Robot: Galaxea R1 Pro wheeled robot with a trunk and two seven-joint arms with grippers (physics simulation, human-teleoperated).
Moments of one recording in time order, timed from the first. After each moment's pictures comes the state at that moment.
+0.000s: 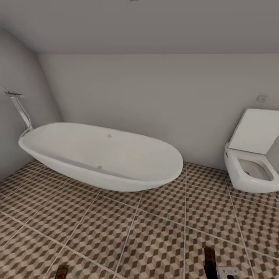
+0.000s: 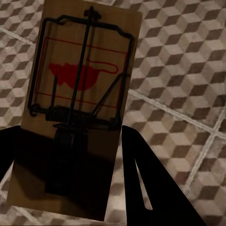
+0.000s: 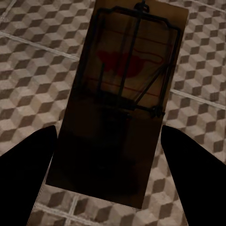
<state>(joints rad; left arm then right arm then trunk) -0.36 0.07 -0.42 0.03 0.52 -0.56 0.17 -0.20 -0.16 0.01 -0.42 -0.07 -0.40 0.03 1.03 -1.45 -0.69</state>
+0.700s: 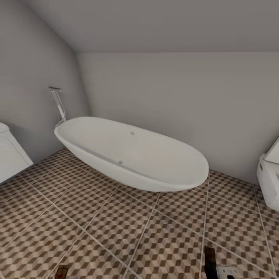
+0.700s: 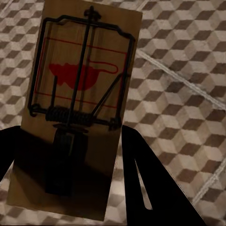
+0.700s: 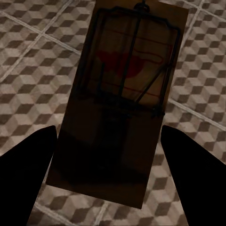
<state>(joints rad) -0.36 0.07 -0.42 0.03 0.52 -0.56 0.17 -0.20 -0.16 0.01 -0.42 -0.07 -0.40 0.03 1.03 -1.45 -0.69</state>
